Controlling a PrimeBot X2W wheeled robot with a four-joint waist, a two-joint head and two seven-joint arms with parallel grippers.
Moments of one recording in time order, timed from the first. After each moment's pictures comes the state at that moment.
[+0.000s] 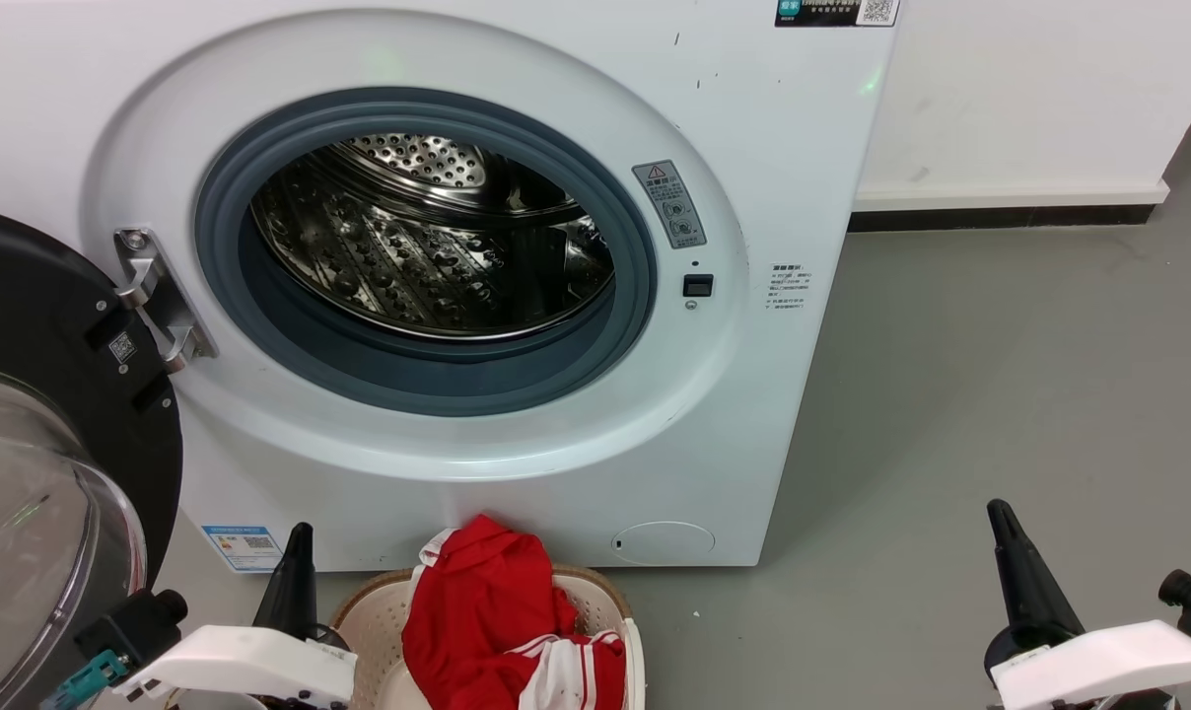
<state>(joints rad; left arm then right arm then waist) -0.01 0.08 0.06 0.20 -0.76 -0.08 -0.05 0.06 -0.08 -0.02 0.06 0.79 0.13 -0.02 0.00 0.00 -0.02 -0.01</state>
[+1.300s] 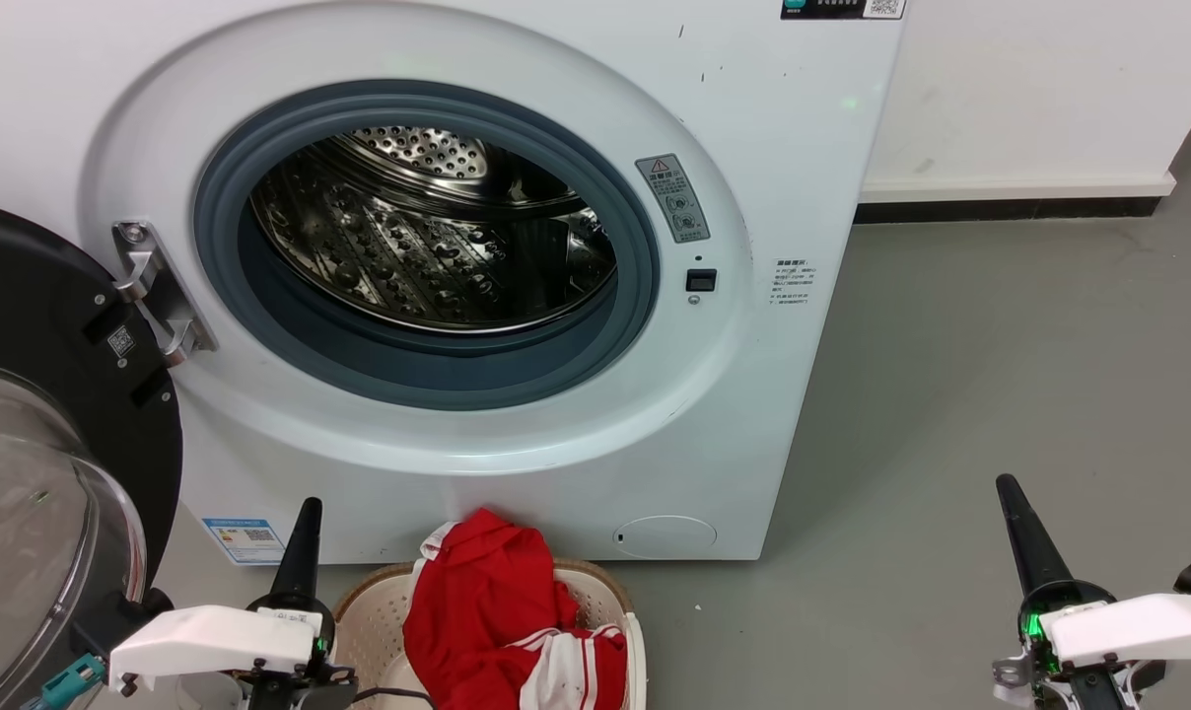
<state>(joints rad) -0.07 0.06 0.09 0.22 -1.22 -0.11 0.04 -0.02 -0.08 -0.04 0.16 1.26 0.13 0.03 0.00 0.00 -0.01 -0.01</state>
